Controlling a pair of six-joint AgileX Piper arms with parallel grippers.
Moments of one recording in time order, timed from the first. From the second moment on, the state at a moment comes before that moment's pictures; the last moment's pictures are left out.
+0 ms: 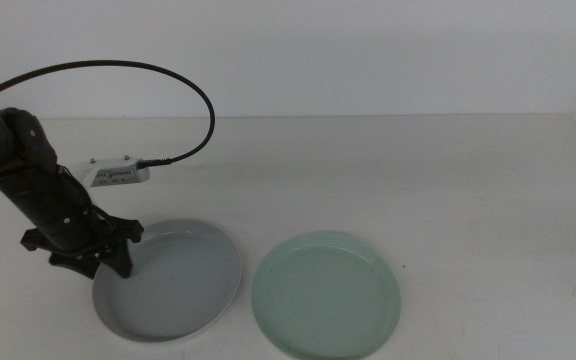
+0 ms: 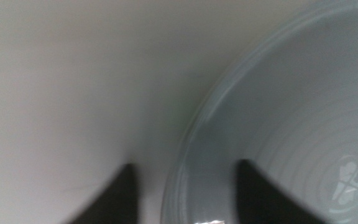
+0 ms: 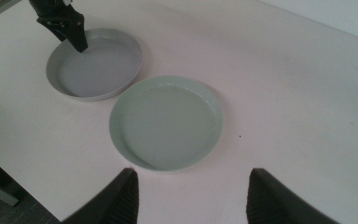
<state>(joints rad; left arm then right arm) 0.02 1.90 -1.15 -0.31 0.83 0.28 0.39 0.60 -0.89 0.27 0.98 -0.22</state>
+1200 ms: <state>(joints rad) -0.48 1.85 -1.39 -0.29 0.95 0.04 0.39 0.60 -0.89 0.27 0.98 -0.22</state>
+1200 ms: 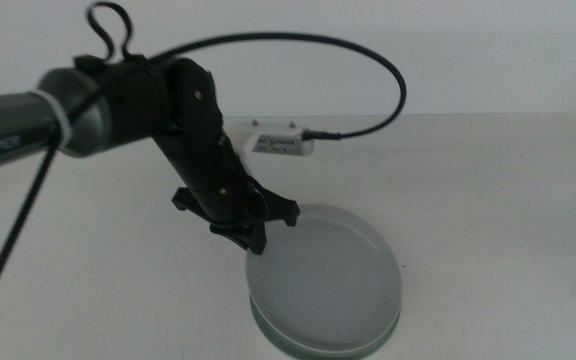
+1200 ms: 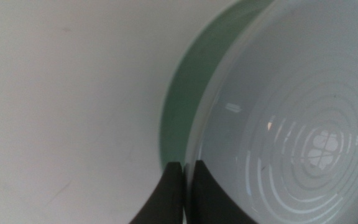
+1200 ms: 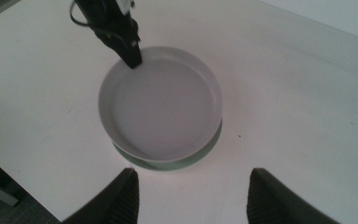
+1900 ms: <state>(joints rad) -0.37 1.74 -1.39 -0.25 0.98 0.07 0.39 0.60 -0.89 0.27 0.98 -0.22</state>
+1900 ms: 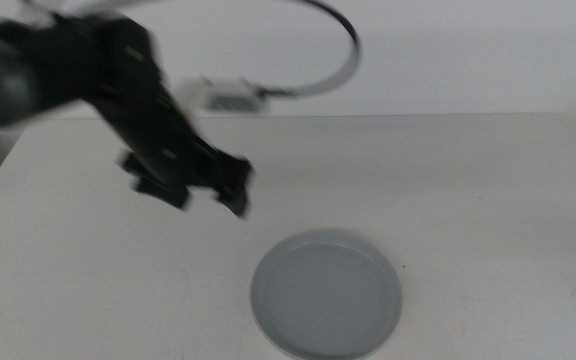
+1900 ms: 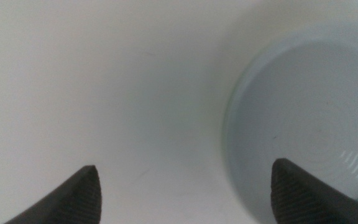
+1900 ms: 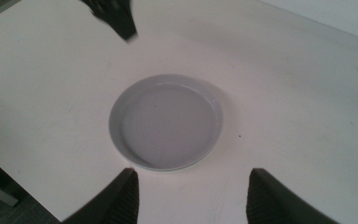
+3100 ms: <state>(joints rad) -0.08 1.35 -1.37 -0.27 1.03 0.14 0.39 0.72 -0.89 0.20 0.83 -0.04</state>
